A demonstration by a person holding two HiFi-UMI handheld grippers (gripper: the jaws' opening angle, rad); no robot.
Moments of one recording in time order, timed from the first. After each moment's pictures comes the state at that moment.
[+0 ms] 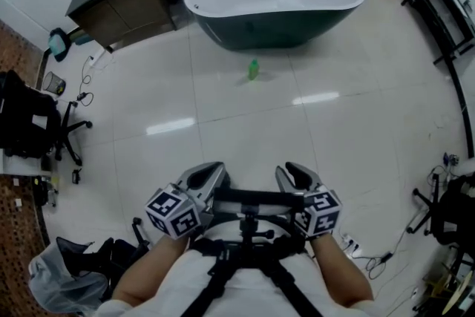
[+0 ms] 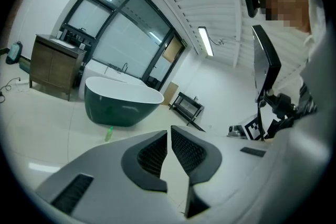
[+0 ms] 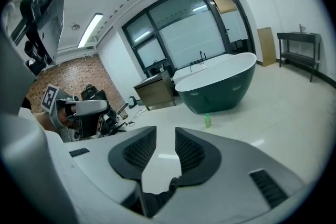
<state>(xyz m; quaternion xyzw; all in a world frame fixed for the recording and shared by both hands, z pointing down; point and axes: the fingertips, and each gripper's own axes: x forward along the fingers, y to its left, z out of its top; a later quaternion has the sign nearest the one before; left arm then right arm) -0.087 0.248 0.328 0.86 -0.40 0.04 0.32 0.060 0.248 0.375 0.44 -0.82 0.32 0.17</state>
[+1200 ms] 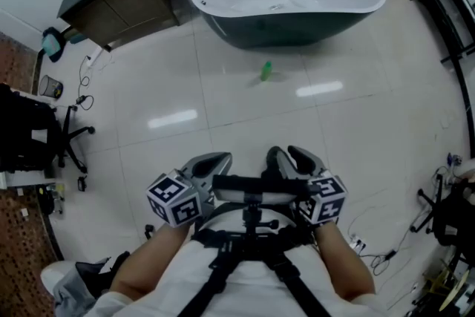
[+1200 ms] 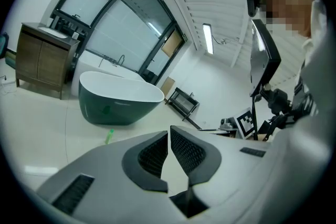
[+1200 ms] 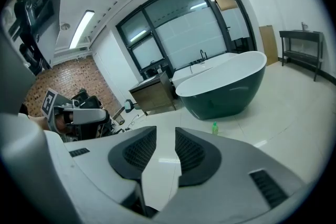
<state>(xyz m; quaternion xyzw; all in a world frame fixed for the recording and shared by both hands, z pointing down) -0.149 0.128 0.339 0.87 -0.34 0.06 0.34 -0.021 0.115 0.374 0.45 -0.81 0.33 0.17</state>
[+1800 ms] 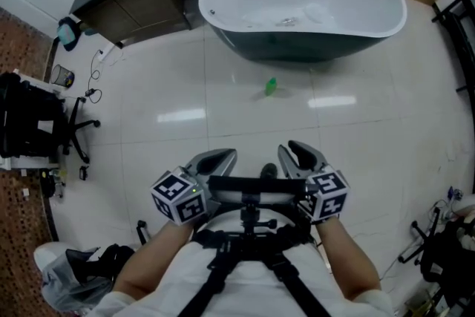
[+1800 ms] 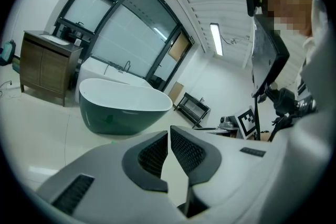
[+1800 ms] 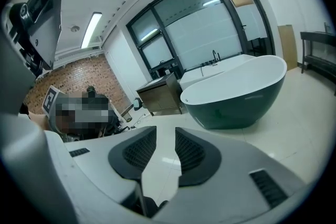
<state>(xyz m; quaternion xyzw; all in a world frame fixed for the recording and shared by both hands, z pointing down) -0.086 0.033 0.326 0.85 -0.40 0.05 0.33 0.025 0.003 0.360 0.38 -0.86 0.30 0.17</state>
